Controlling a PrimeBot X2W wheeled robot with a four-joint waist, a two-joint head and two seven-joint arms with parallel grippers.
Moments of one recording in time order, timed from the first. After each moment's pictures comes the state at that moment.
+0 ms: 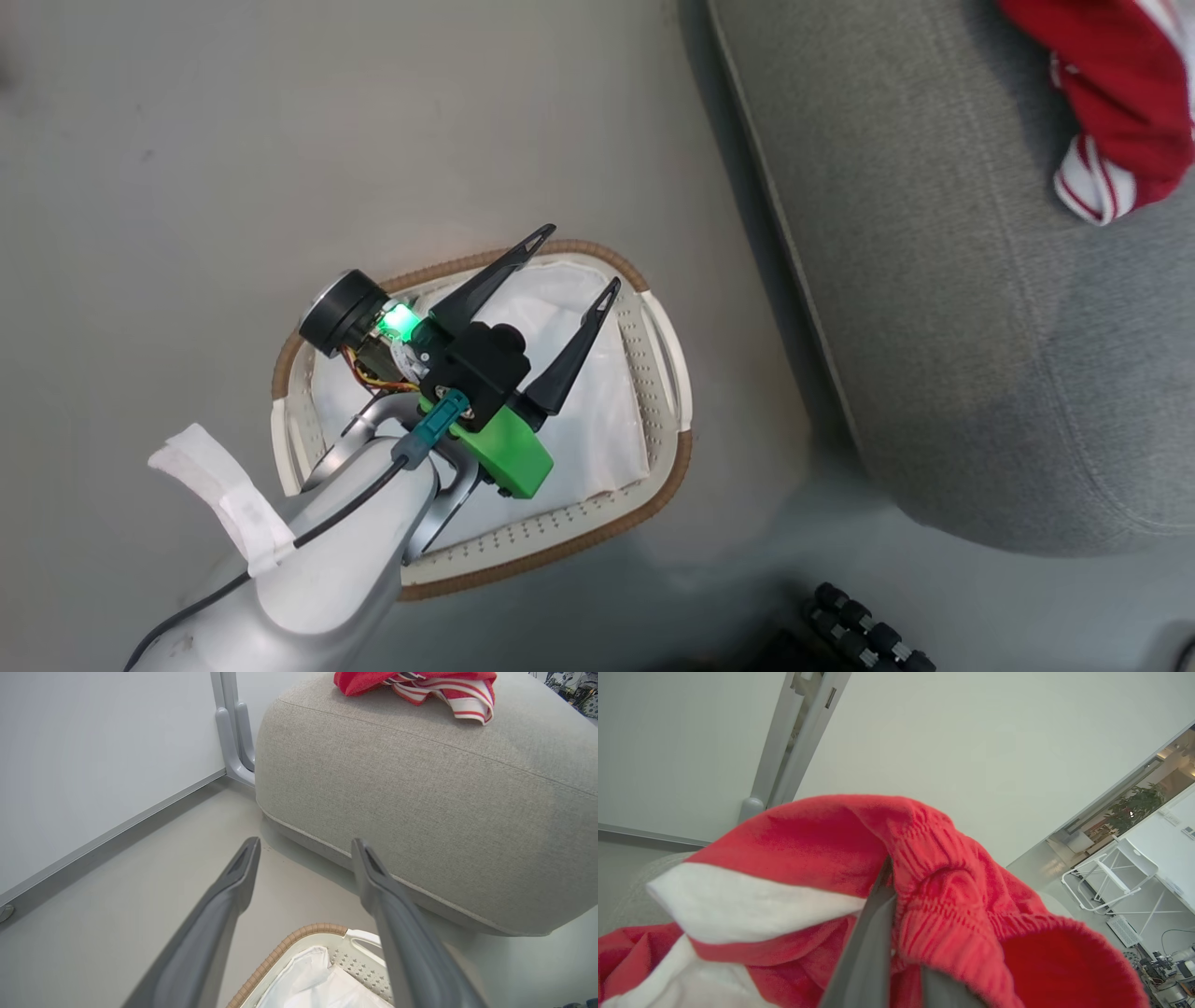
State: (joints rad) left arm -0.64 0.28 -0.80 0.30 -0.26 -0.07 -0.23; right arm -1.17 -0.46 -0.11 0.85 -0.11 0.13 -0.26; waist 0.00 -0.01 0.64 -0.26
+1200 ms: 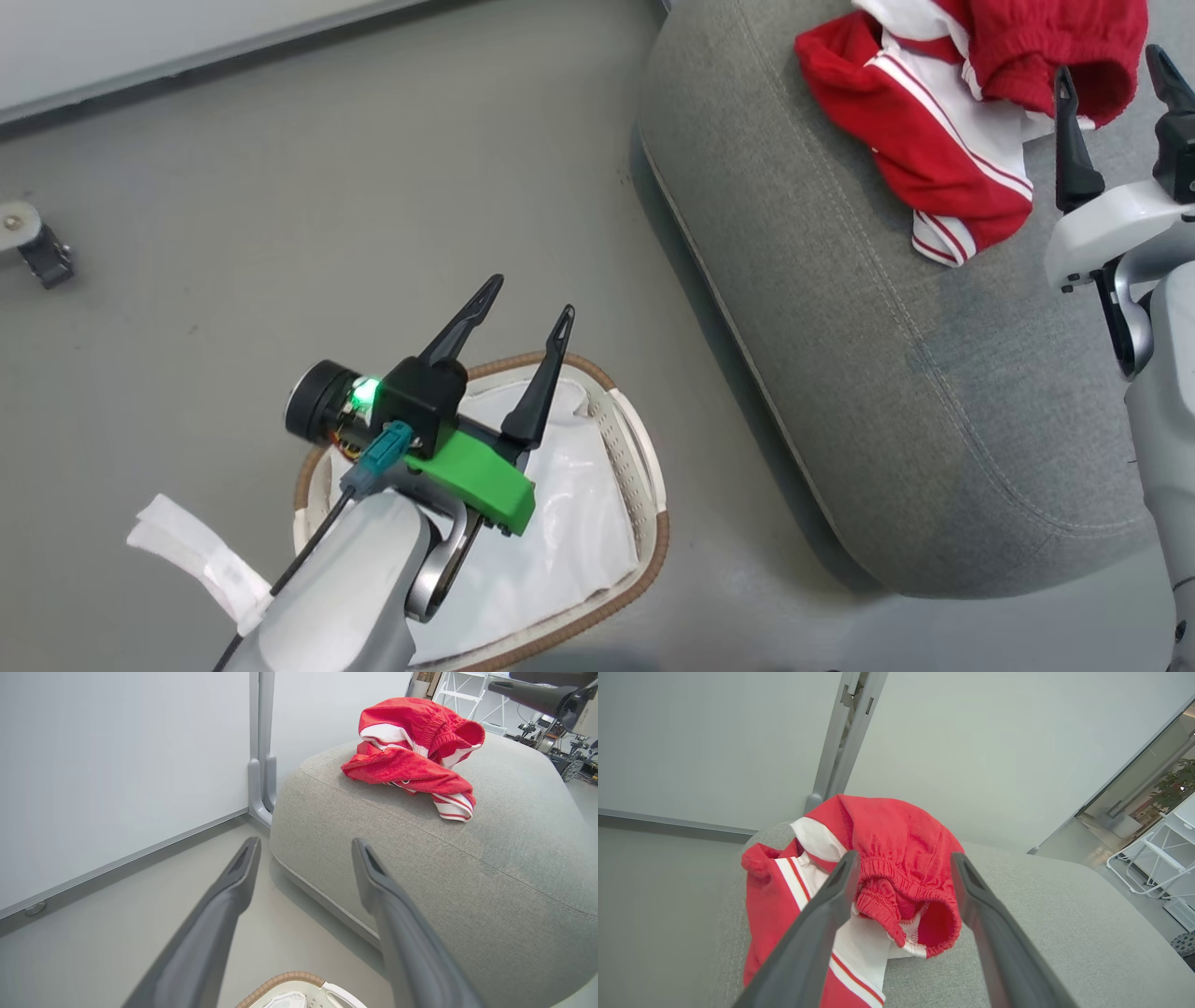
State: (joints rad) left arm -0.49 0.20 -0.66 0.35 -0.39 -0.03 -0.26; right arm -0.76 -0.27 -0.07 0.63 -0.09 0.13 -0.26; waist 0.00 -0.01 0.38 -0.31
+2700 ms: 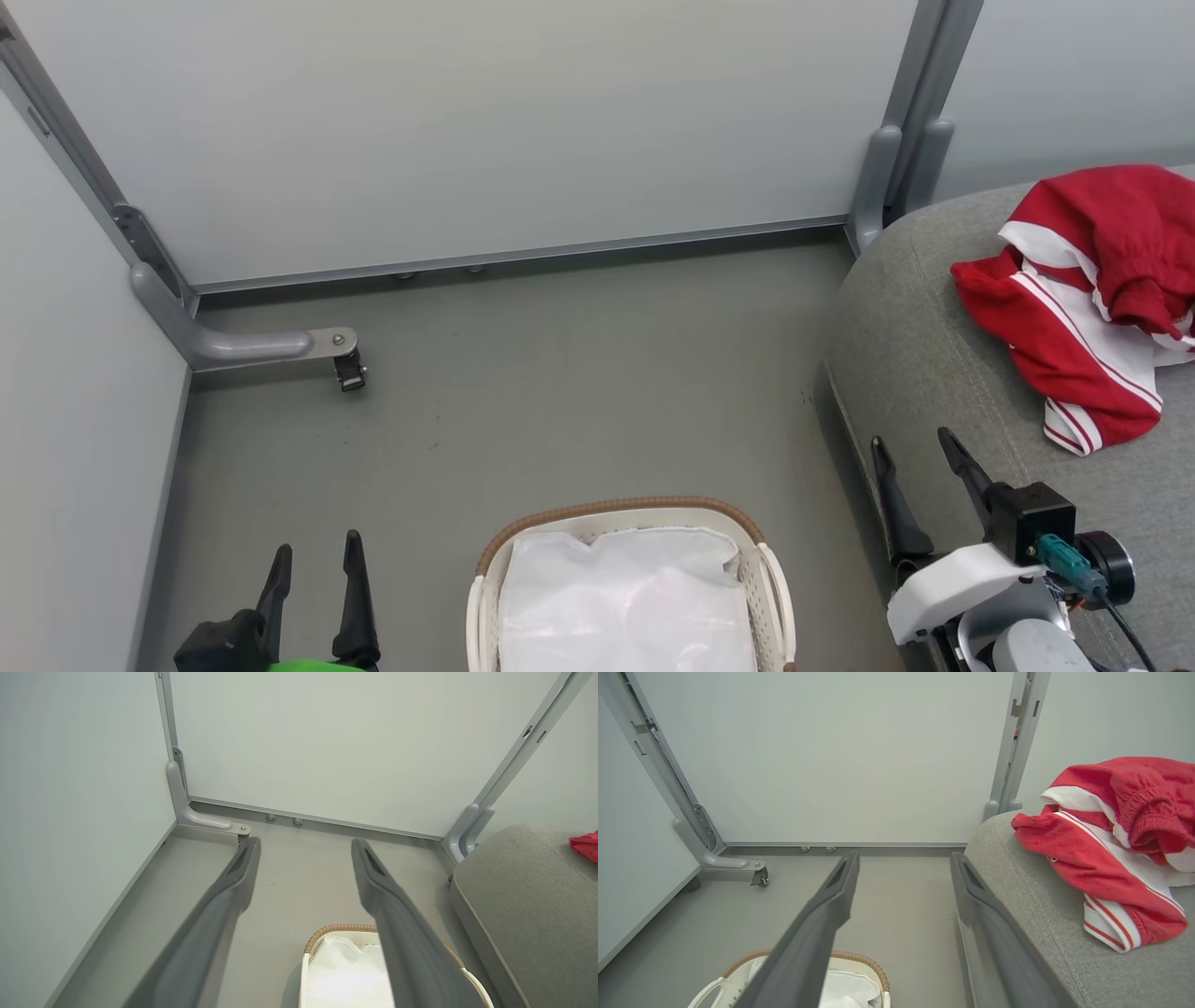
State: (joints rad) left arm 0.08 0.05 -0.06 0.28 -0.33 -0.06 -0.26; right arm -0.11 -0.05 0.03 0.32 0.12 0.13 -0.26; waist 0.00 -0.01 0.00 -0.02
